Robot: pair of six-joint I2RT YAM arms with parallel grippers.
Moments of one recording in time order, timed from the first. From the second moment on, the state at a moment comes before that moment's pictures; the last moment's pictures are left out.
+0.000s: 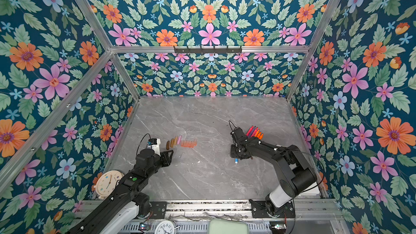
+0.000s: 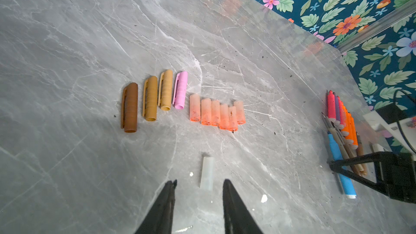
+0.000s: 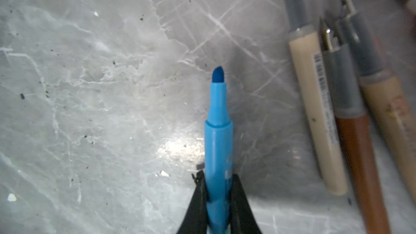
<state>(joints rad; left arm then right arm) -0.39 0.68 0.24 -0.11 0.01 -0.52 0.50 1.58 0.81 -0.45 -0.02 0.58</state>
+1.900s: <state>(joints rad) -0.39 0.44 0.26 -0.12 -0.49 -0.56 0.50 0.39 0.55 -0.62 0.38 0.47</state>
